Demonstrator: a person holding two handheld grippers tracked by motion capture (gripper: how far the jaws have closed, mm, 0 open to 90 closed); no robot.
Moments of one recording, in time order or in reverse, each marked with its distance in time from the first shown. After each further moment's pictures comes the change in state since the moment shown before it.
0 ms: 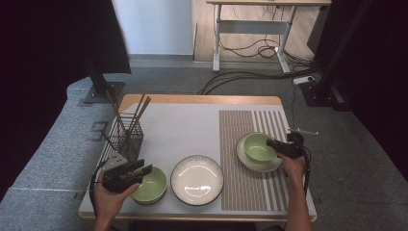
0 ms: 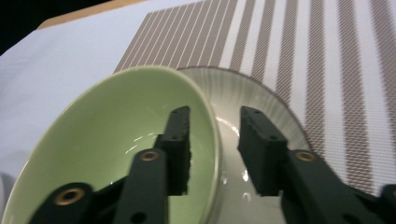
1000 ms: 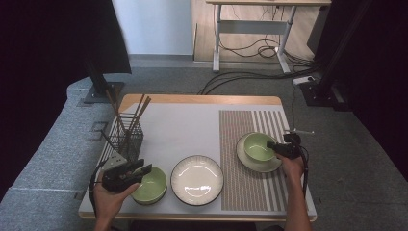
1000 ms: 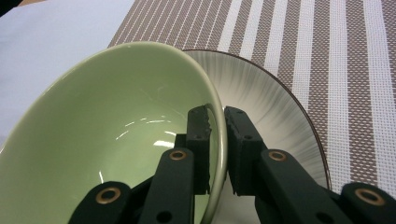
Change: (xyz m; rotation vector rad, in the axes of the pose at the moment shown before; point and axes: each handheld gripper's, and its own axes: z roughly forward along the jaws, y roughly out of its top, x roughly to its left) left arm 0.001 0.000 0.000 -0.003 0.002 -0.003; right arm 0.004 -0.002 0.008 0.059 -0.032 -0.030
